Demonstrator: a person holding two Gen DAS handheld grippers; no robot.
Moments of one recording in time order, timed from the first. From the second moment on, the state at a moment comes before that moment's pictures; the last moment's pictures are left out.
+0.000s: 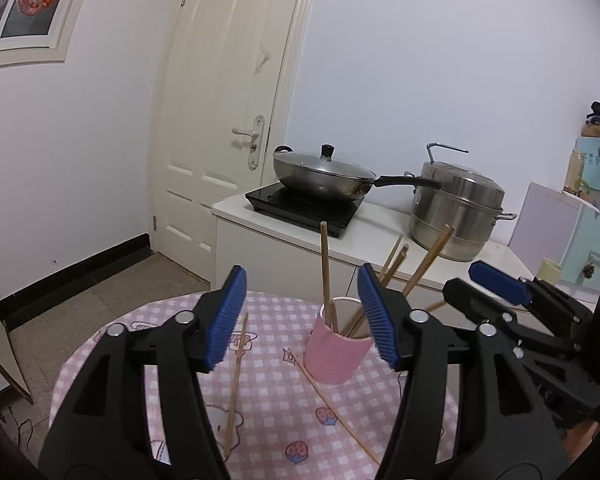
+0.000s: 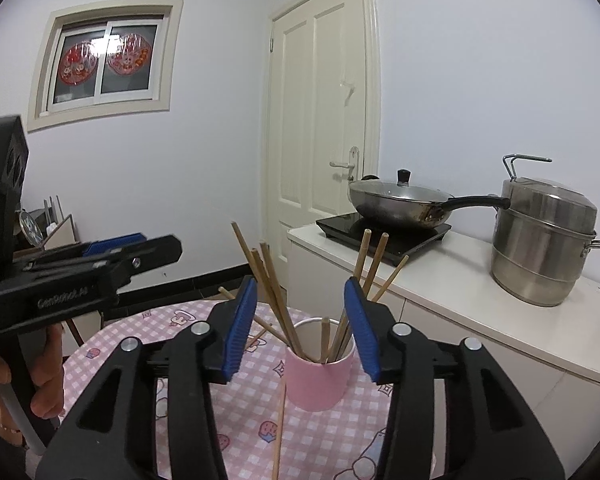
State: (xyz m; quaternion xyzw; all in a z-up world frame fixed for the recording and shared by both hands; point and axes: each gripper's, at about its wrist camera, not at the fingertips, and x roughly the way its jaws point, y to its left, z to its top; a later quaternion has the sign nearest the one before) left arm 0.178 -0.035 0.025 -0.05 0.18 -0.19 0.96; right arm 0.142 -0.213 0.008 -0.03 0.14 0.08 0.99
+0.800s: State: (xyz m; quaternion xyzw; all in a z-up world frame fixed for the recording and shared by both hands) left arm 0.155 0.015 -0.040 0.00 0.23 -0.11 0.97; right arm 0.134 -0.186 -0.045 -0.03 0.20 0.11 0.97
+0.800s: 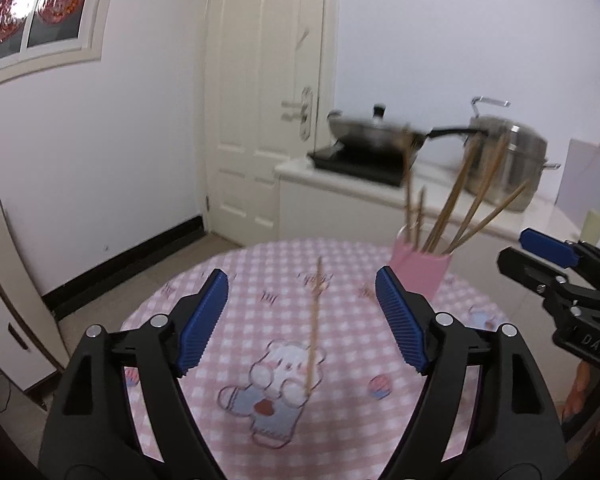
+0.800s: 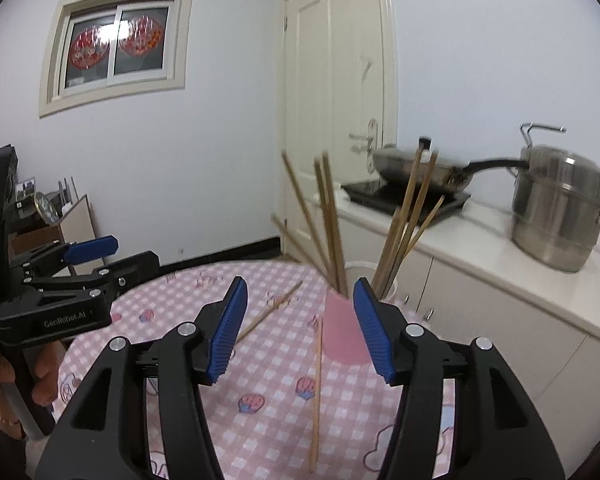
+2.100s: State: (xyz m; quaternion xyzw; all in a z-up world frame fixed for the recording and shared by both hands) left arm 0.263 -0.020 -0.164 0.06 0.46 -0.11 0.88; right arm 0.211 -0.187 -0.166 -0.01 0.44 0.13 0.89
